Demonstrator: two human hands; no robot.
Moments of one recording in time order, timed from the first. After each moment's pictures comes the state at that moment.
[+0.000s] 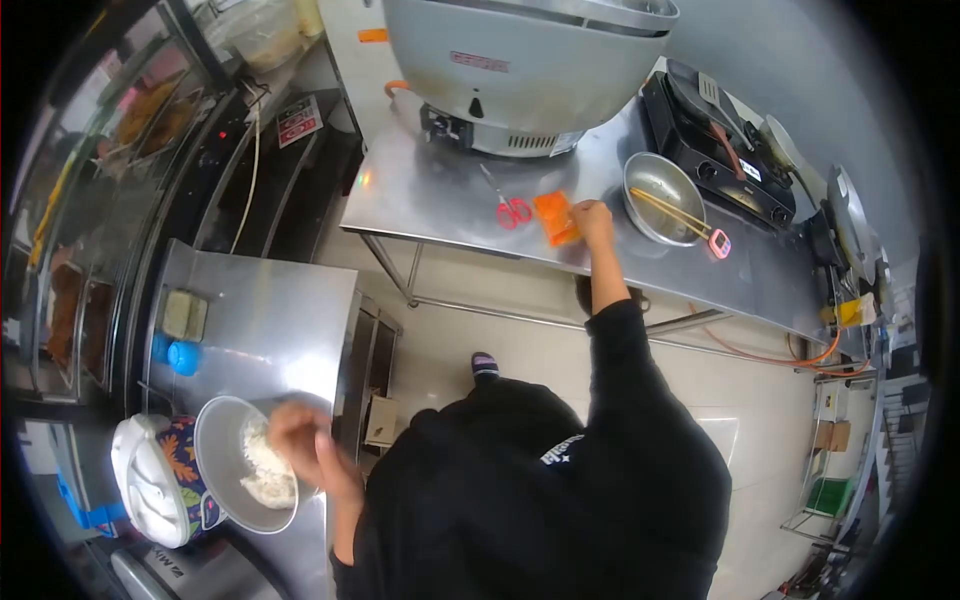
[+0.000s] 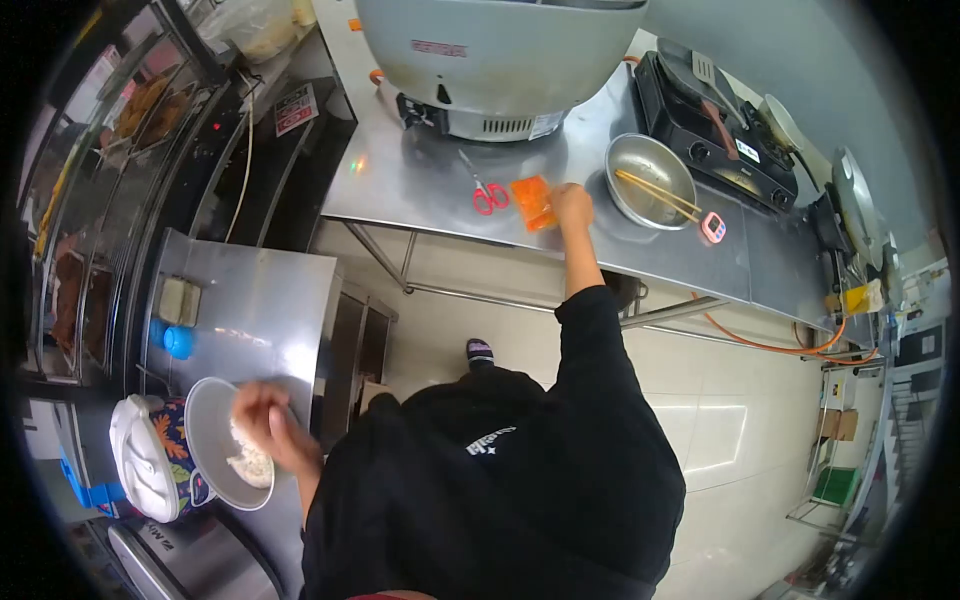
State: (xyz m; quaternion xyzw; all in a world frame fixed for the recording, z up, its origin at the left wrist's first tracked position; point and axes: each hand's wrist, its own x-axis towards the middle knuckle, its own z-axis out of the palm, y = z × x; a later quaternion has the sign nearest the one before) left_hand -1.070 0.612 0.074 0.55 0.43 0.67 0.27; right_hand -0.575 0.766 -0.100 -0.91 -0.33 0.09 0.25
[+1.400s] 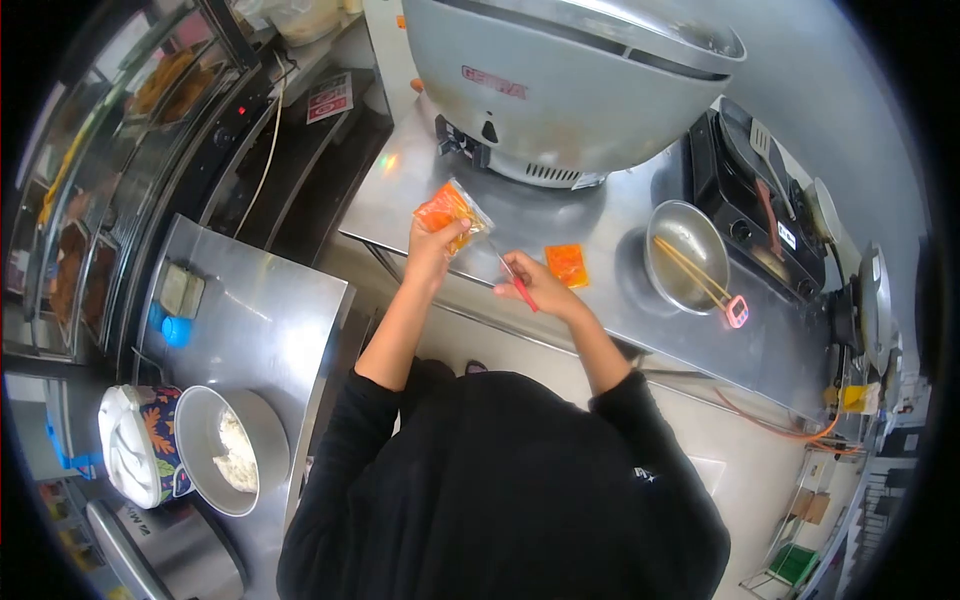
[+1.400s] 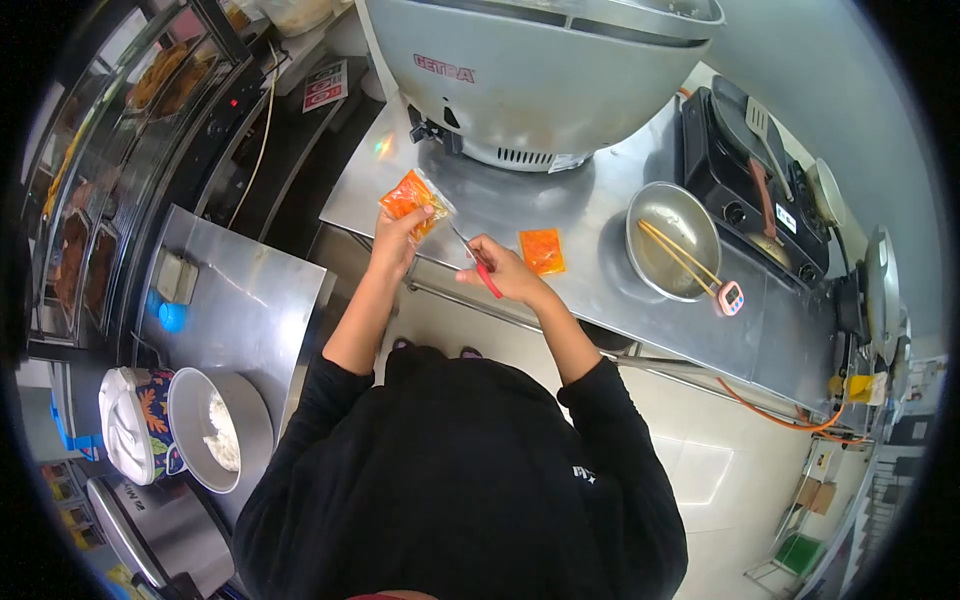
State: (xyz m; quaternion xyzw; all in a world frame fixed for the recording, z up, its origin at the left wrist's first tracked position) left_hand -0.855 0.847 -0.025 0.34 0.30 0.52 0.72; right_hand -0.673 0.761 -0.054 -0.50 -0.58 0.54 0.36
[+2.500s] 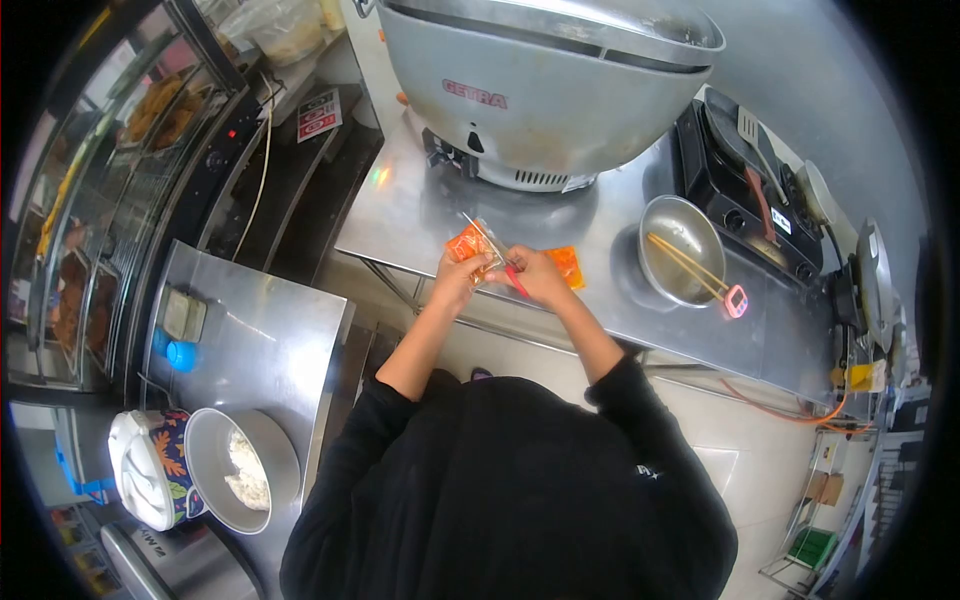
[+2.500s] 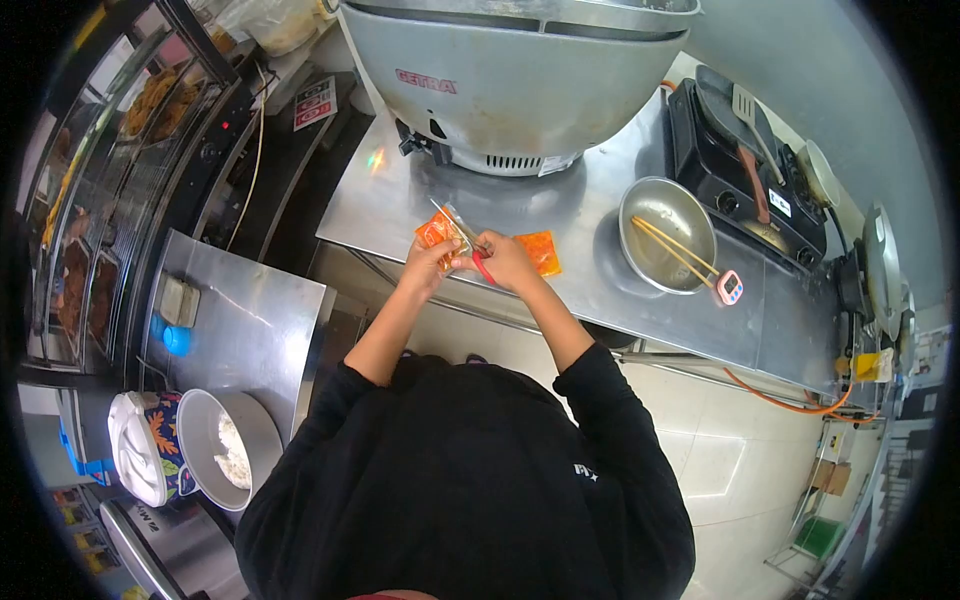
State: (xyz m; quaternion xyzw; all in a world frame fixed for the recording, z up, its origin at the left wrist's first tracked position) left_hand -0.824 0.834 -0.085 0.29 0.31 0.44 0.79; right_hand -0.670 0.781 -0.055 -0.67 -0.56 0.39 0.29
